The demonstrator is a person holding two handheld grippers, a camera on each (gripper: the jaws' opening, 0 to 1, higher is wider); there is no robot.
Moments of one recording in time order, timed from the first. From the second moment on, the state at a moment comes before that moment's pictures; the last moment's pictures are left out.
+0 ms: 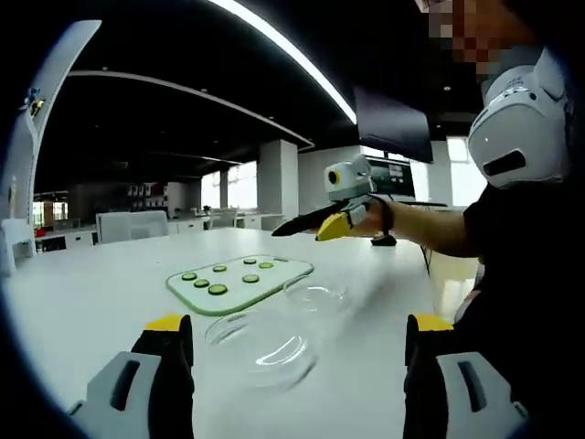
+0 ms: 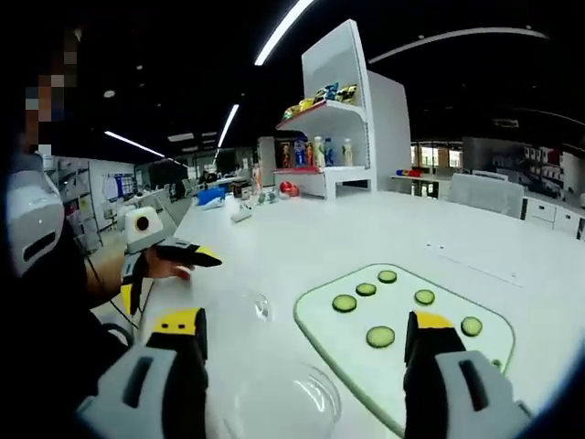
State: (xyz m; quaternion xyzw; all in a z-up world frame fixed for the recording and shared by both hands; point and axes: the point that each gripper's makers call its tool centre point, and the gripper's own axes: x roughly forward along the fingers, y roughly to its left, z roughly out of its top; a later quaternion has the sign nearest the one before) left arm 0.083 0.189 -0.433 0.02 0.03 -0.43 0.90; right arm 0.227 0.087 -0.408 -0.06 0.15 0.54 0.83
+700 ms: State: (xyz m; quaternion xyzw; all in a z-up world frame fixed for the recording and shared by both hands) left arm 0.082 0.212 -0.414 0.03 0.03 -0.36 0.93; right arm 0.350 0.157 -0.445 -0.13 0.20 0.48 0.85
